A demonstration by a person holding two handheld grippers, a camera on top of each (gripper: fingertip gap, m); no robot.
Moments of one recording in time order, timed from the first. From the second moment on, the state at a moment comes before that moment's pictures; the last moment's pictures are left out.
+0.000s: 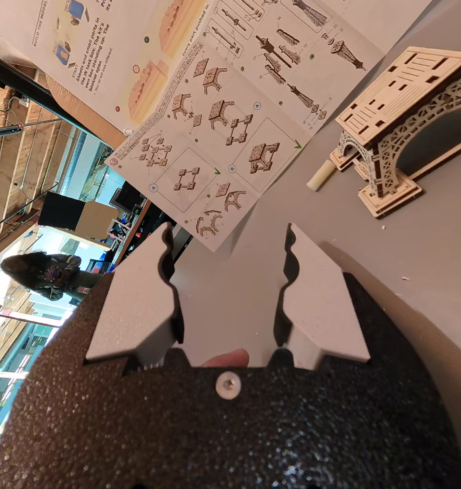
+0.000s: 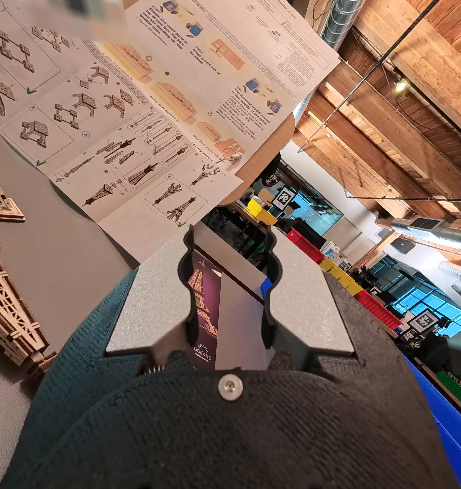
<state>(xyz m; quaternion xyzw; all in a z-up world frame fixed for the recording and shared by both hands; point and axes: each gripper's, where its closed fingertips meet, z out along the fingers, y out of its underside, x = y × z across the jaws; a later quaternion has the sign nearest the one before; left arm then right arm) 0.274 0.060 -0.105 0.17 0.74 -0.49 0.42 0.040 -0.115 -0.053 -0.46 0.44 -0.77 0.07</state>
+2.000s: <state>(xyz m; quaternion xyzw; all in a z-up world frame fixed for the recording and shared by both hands) 0.034 -0.015 -0.134 0.55 0.81 -0.18 0.02 -0.002 -0.124 -0.068 -0.54 0.53 -0.65 0.11</state>
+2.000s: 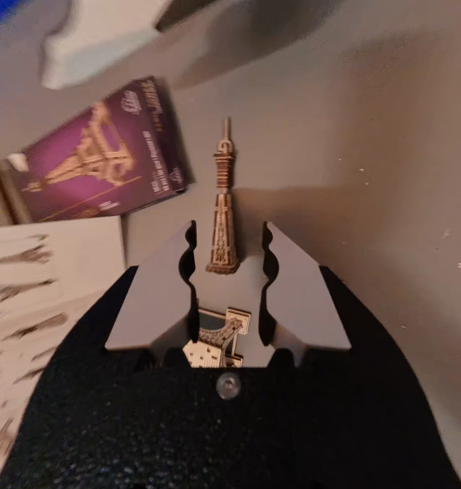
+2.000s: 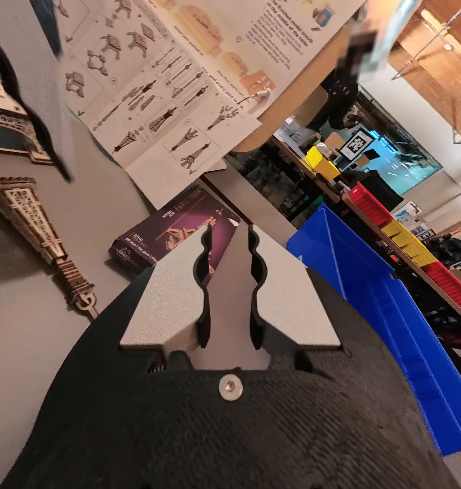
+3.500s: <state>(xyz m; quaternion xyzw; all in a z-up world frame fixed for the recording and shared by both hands) 0.085 0.086 0.068 -0.28 0.42 -0.59 -0.62 0.031 0.106 0.055 -0.47 0.44 -0.44 0.63</state>
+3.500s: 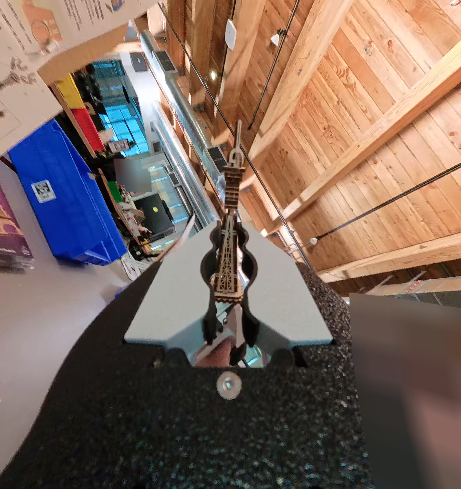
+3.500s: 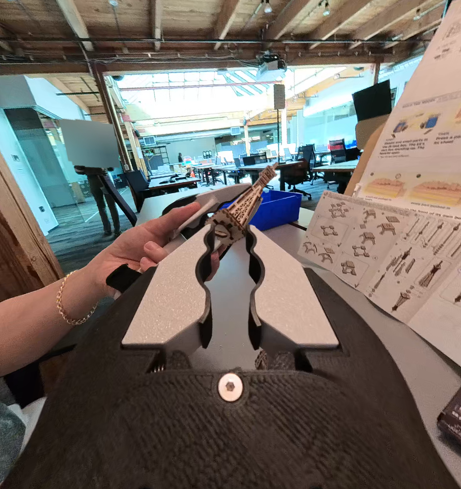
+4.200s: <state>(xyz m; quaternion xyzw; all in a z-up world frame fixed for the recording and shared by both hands) 0.049 0.090 0.100 -0.13 0.49 -0.70 -0.50 0.021 0.110 0.054 -0.46 0.42 -0.40 0.67</state>
